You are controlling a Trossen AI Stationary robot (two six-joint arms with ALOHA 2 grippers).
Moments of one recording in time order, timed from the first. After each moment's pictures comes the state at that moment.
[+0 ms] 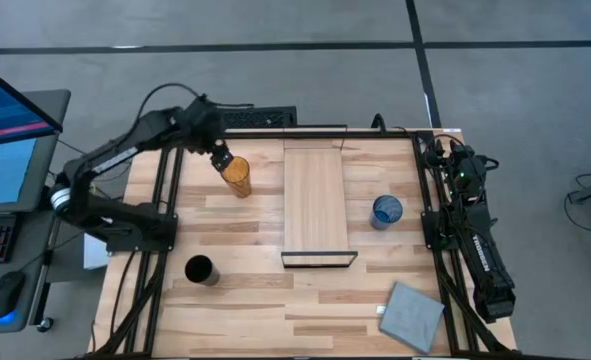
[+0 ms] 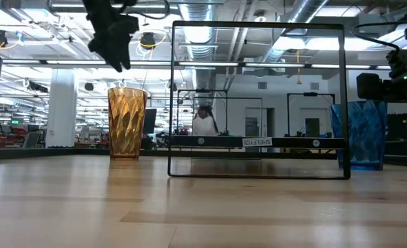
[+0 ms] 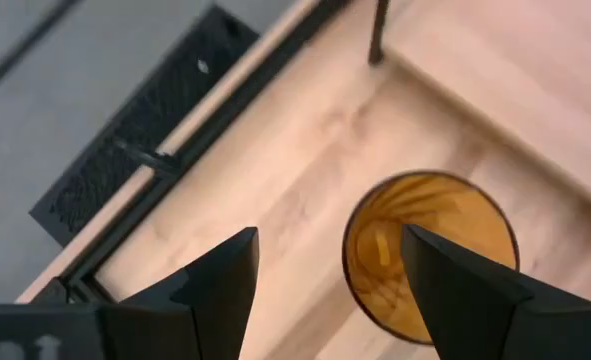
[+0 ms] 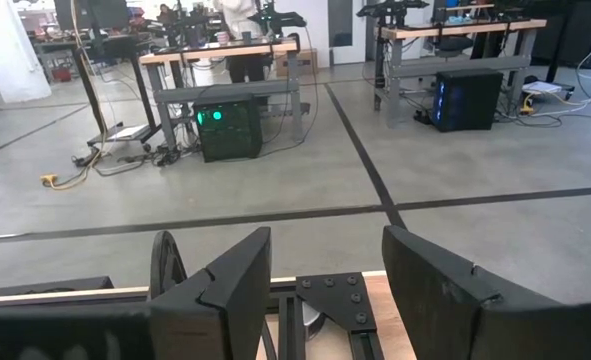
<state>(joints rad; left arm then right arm) 0.62 1.26 1.30 -1.07 -0.13 -0.05 -1.38 0.01 0.08 -0.21 0.17 0.05</state>
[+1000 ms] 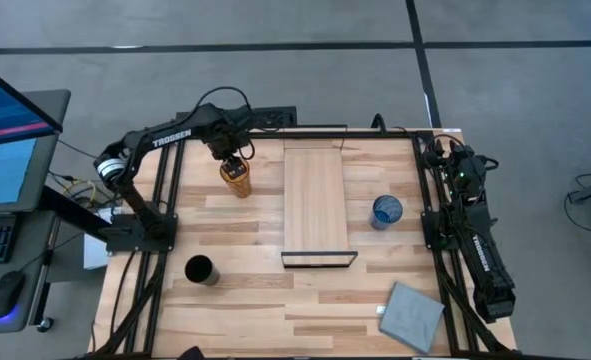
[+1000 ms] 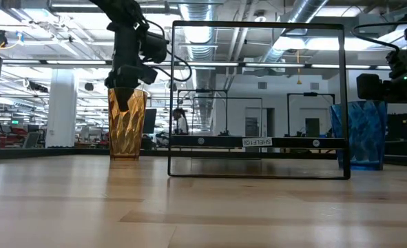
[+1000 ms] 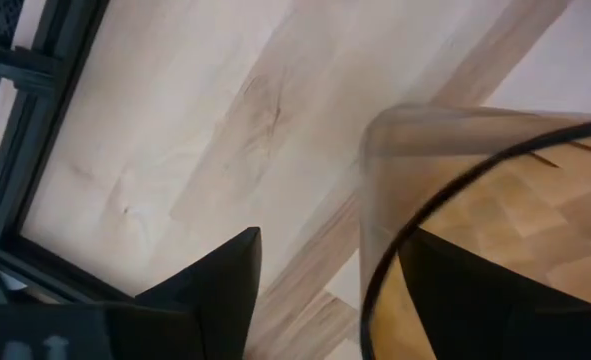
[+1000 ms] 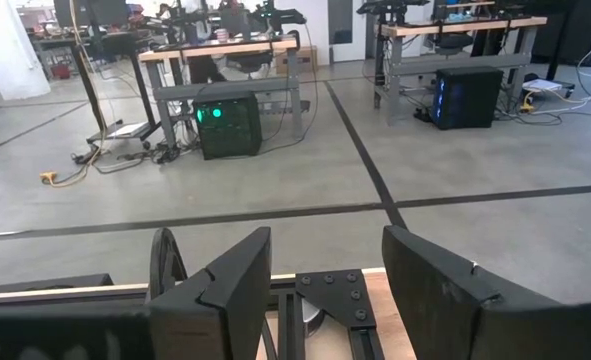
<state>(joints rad) 0.66 1.66 1.37 -1.22 -0.08 0.06 -1.38 0.01 0.08 -0.22 0.17 0.05</state>
